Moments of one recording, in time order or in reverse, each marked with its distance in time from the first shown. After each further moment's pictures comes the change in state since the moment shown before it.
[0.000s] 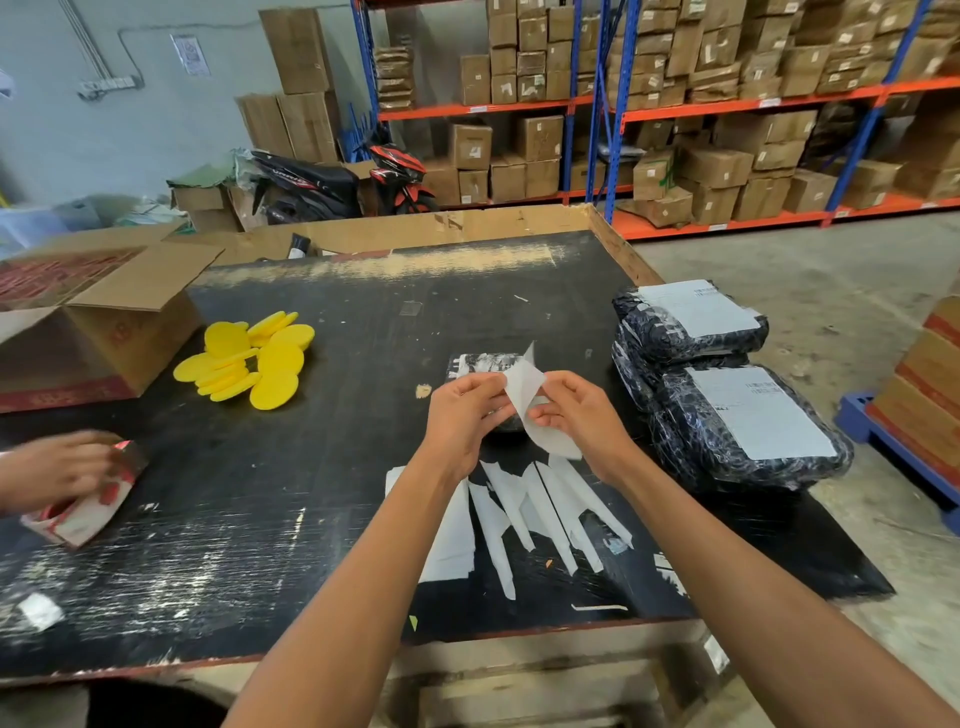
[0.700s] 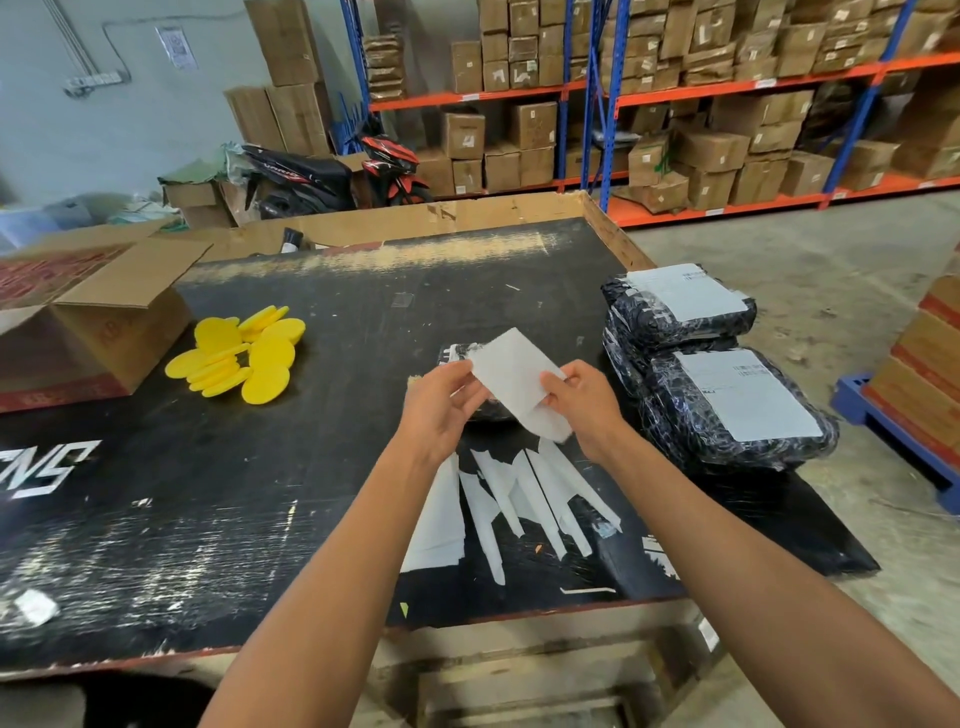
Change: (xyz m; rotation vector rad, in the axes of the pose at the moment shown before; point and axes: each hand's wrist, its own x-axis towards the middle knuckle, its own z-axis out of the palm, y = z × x) left_hand 0.006 0.004 -0.005 -0.235 0.069 -0.076; right_hand 0.015 0.012 -0.011 -0.123 0.234 0.083
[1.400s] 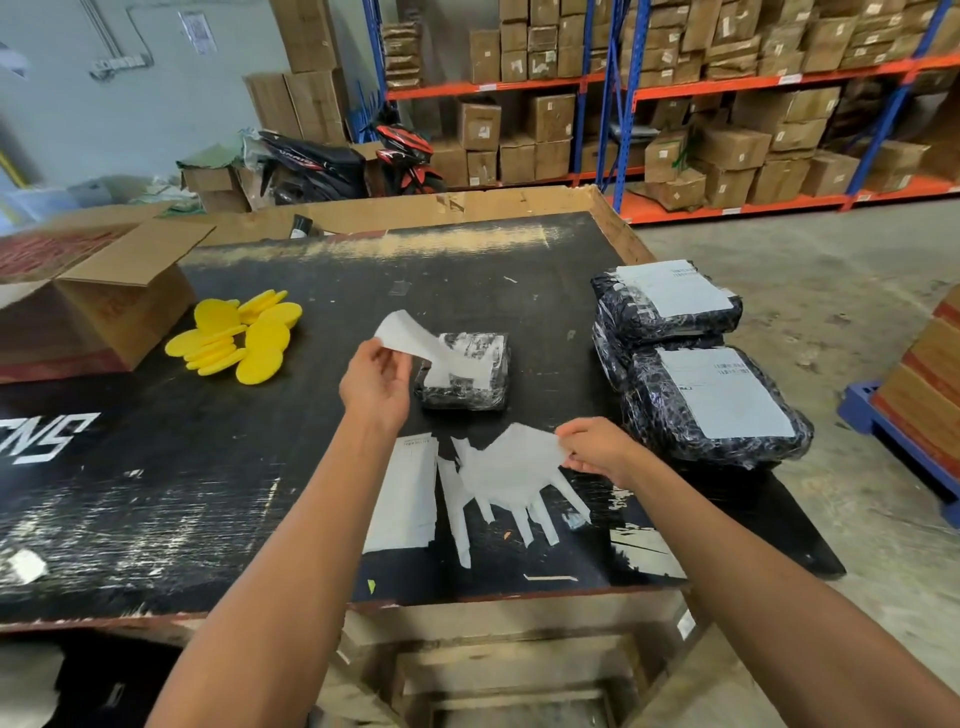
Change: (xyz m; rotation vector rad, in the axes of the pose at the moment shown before) left_hand 0.005 0.023 -0.009 -0.435 0.325 0.143; right_hand -0.011 0.038 -0.060 -0.362 -0.255 0.412
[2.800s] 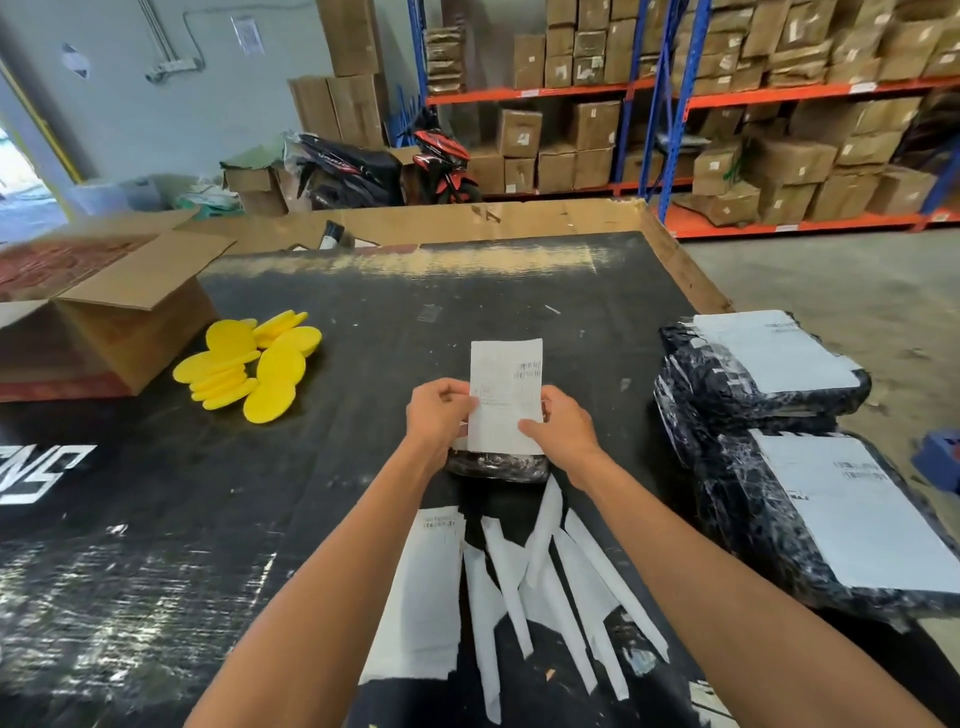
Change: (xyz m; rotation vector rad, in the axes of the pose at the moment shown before) left_hand 0.126 -0.042 0.005 1.121 -0.141 0.128; right_hand 0.103 -0.103 0.063 -0.075 0.134 -0.422
